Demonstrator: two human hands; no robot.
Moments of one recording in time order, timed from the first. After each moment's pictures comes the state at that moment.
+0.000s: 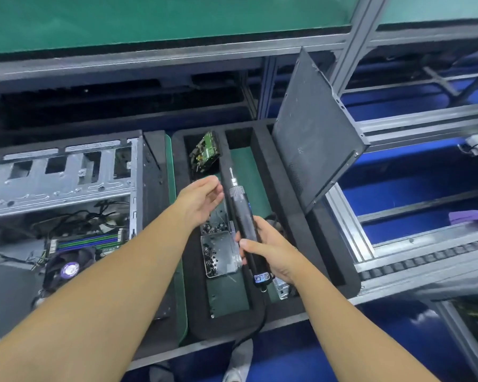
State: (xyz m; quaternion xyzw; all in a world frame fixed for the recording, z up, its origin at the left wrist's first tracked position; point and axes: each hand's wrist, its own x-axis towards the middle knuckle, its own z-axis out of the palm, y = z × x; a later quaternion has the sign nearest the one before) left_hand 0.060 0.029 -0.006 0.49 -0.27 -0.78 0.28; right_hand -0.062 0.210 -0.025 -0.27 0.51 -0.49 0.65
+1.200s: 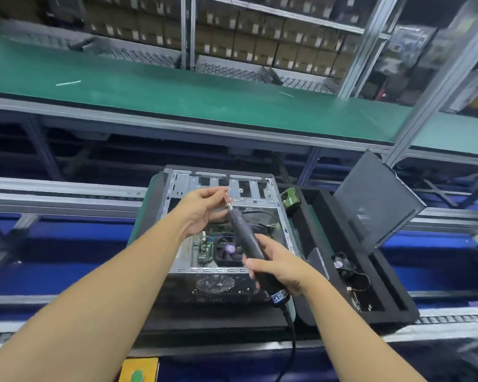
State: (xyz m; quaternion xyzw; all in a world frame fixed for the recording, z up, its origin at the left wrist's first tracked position) left_hand 0.426 0.034 0.116 0.31 -0.39 -0.78 0.39; right_hand 0.248 0.201 0.105 -0.48 0.54 -0.36 0.59
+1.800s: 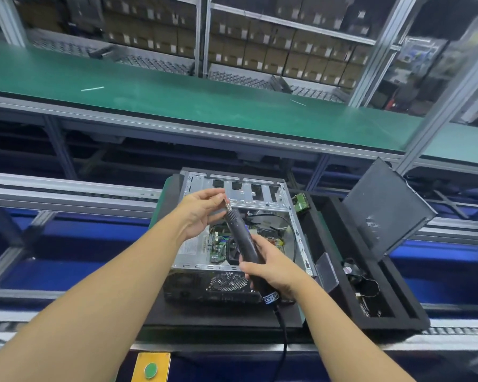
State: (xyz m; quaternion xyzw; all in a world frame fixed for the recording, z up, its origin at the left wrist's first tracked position) left_hand 0.467 0.042 0.121 0.32 -0.38 -0.77 0.40; right_hand 0.289 0.198 0.103 -0.52 0.57 -0.35 0.54
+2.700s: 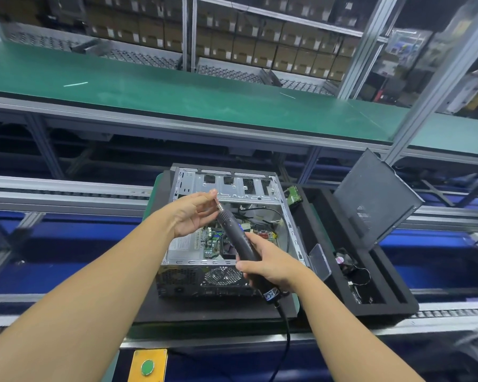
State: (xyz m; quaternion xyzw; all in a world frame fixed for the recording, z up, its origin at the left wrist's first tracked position) left_hand 0.472 0.044 0.123 0.34 -0.34 -0.82 0.32; right_hand 0.280 0.203 0.105 -0.55 0.58 -0.29 0.52
